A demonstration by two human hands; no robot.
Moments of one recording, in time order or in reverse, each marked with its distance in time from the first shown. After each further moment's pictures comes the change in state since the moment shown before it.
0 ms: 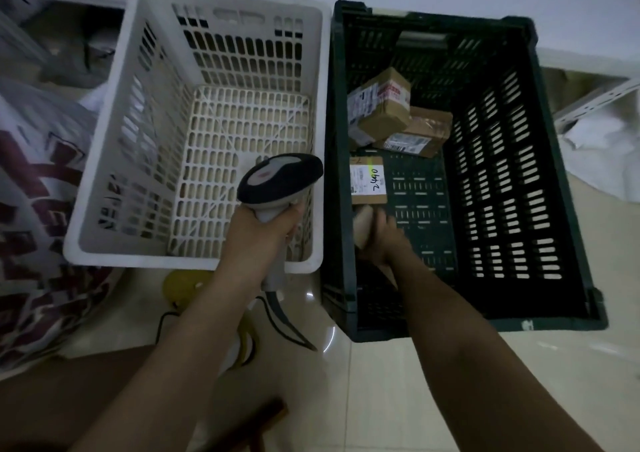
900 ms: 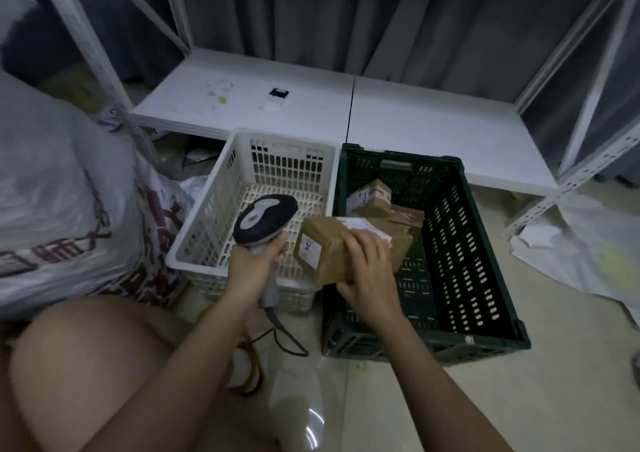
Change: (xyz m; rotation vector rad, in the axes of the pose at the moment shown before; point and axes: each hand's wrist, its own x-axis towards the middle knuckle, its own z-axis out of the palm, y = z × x) left_hand -0.123 0.029 -0.054 -0.215 0.108 0.271; right_hand -0.228 -0.055 -0.063 -0.027 0.895 -0.839
